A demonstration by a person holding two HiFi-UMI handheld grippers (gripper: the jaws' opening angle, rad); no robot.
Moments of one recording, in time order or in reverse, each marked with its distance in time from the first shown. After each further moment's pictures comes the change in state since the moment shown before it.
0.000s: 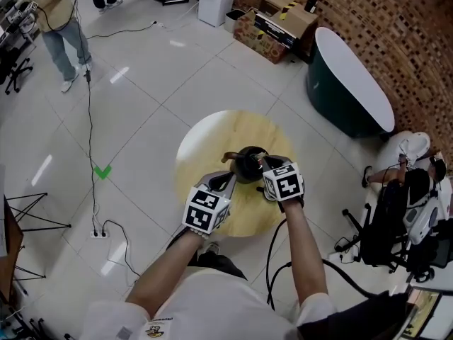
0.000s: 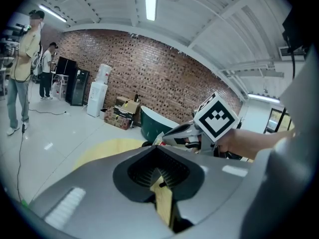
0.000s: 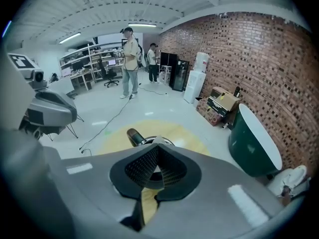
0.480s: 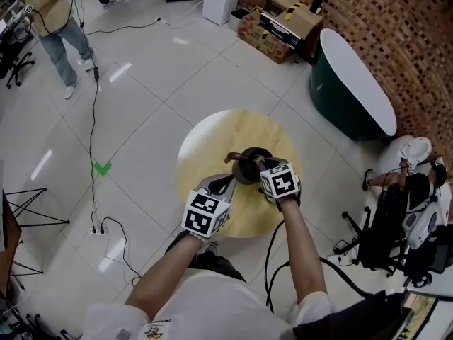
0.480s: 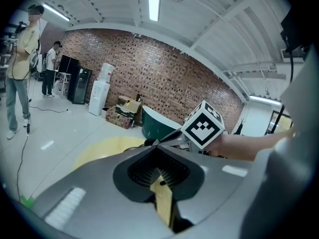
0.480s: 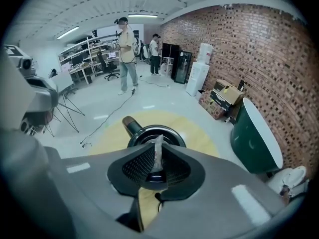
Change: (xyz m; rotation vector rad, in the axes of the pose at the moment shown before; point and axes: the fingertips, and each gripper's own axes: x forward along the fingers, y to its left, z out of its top) left arm -0.002 0.004 -0.007 -0.025 0.000 0.009; right arm 0.037 -0.002 -0.022 -0.005 0.081 0.013
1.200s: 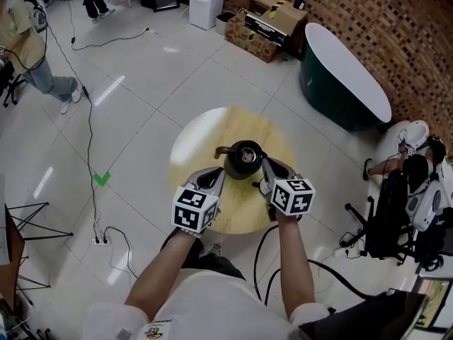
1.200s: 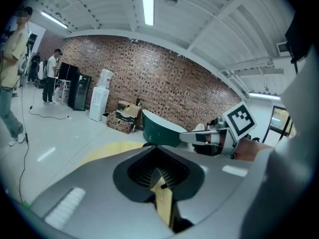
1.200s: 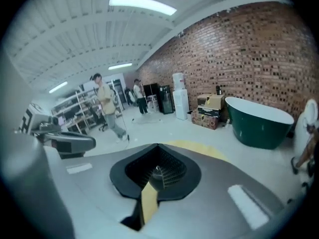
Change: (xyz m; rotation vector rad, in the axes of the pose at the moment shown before) left arm -0.009 0.000 0.007 0.044 -0.046 0.025; right arm -0.094 0.004 0.007 0.383 -0.454 0.046
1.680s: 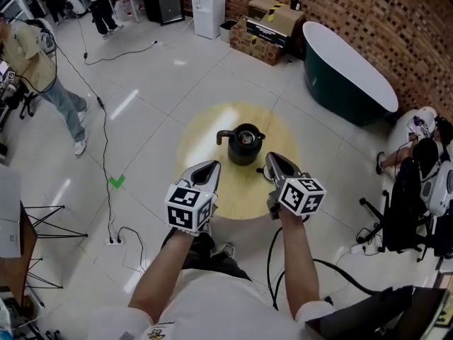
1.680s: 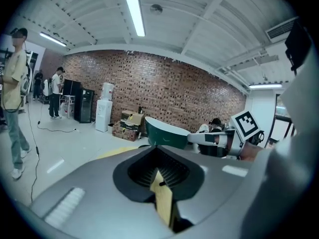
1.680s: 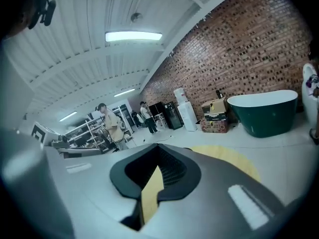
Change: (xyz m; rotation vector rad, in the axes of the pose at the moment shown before) left arm -0.065 -0.046 0.003 0.090 -0.076 0.079; right arm -0.083 0.026 -0.007 0.163 -0.235 0.141
